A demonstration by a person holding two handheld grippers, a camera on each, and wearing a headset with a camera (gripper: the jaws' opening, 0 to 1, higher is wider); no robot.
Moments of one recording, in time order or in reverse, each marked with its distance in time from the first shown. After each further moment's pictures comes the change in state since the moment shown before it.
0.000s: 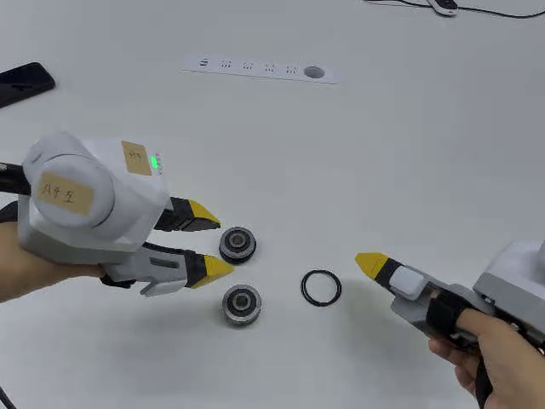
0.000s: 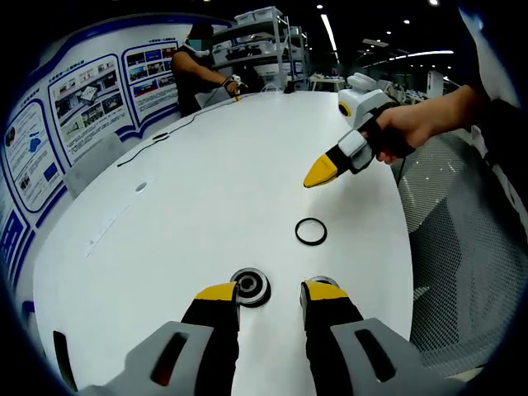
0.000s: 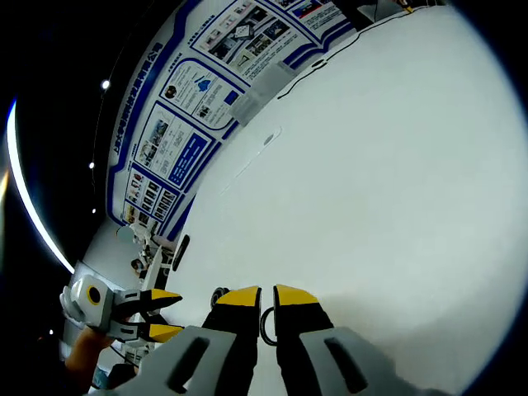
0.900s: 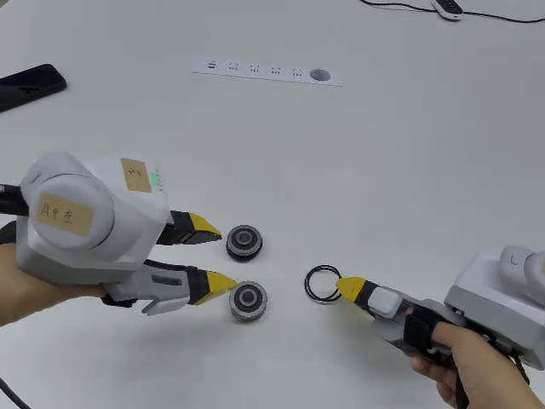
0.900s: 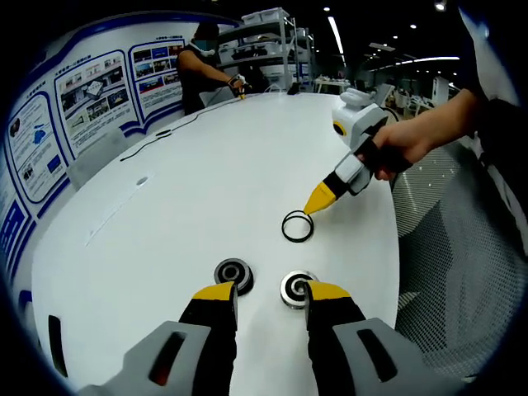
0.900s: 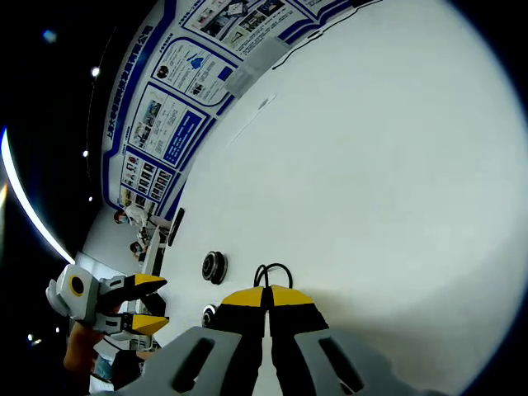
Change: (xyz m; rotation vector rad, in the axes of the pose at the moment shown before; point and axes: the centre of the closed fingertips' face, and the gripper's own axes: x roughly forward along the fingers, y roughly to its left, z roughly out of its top) left arm -0.013 -0.022 -0.007 -0.035 -0.005 0.011; right arm 0.010 -0.003 -0.050 0.020 0.137 -0.018
